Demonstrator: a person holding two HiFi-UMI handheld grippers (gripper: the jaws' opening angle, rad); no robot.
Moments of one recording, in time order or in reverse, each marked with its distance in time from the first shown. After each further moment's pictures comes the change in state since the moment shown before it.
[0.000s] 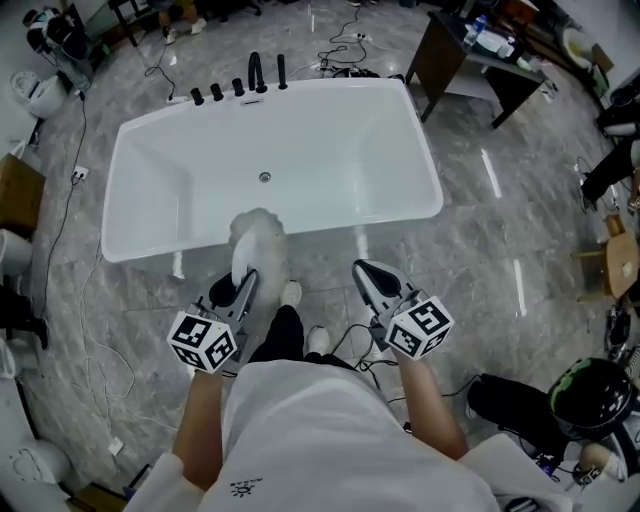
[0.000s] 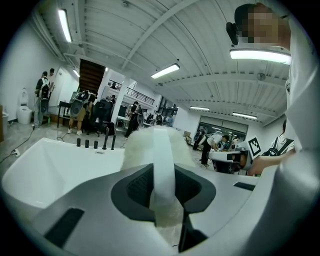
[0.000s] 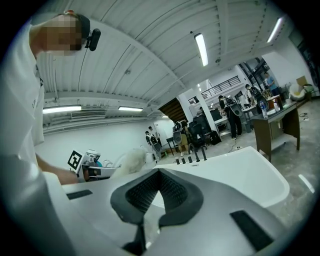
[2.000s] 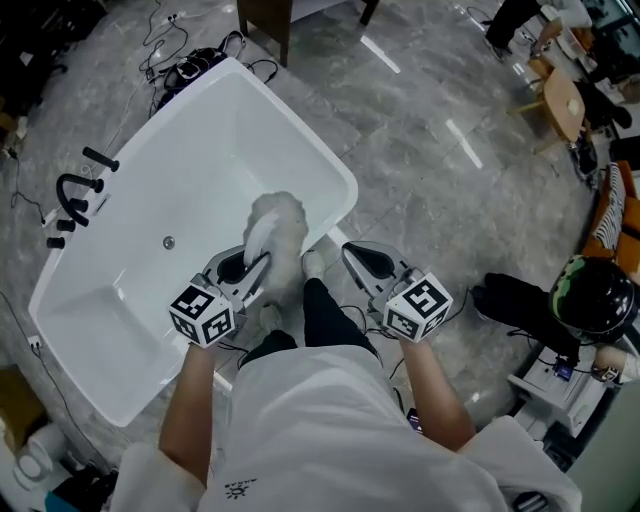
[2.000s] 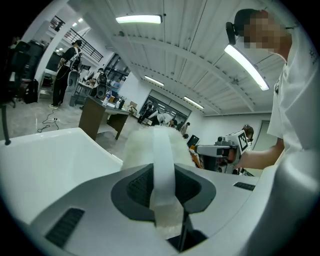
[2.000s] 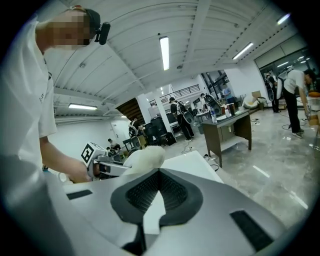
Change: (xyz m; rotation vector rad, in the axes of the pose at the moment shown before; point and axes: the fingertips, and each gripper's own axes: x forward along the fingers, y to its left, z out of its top) left arm 0.414 -0.075 0.032 0.075 0.393 -0.747; right arm -0.015 -0.302 0.053 0.138 0.007 -0.475
